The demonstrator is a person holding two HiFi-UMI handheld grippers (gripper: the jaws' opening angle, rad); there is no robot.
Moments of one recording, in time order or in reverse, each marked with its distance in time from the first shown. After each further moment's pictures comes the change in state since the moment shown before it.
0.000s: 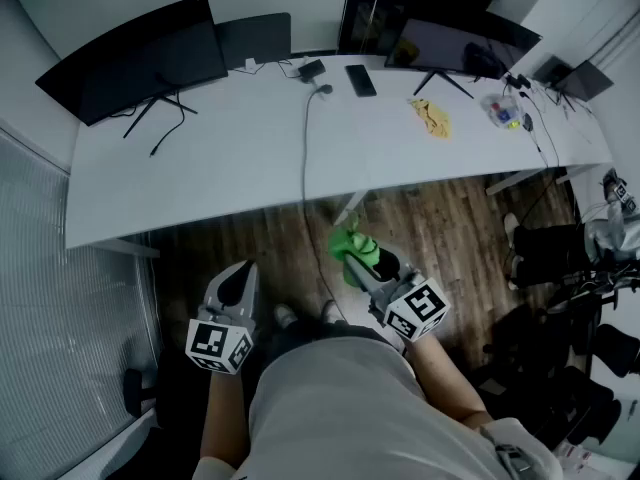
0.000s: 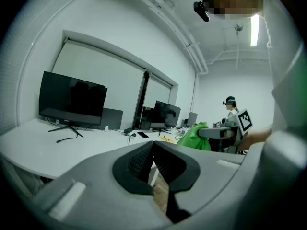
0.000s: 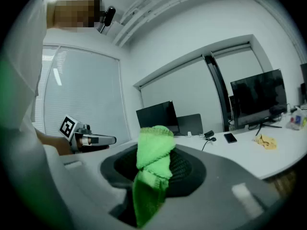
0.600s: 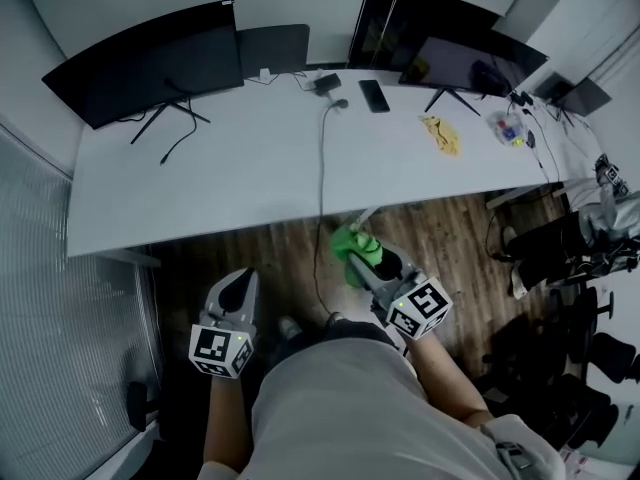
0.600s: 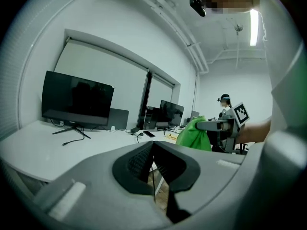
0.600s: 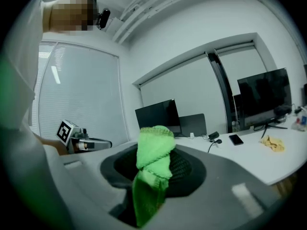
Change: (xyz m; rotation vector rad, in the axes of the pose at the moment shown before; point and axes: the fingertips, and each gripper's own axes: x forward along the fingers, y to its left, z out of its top) left arm -0.016 0.065 -0.006 0.018 0.026 0.012; right arm 0.061 0.015 0.007 0.007 0.005 -0.005
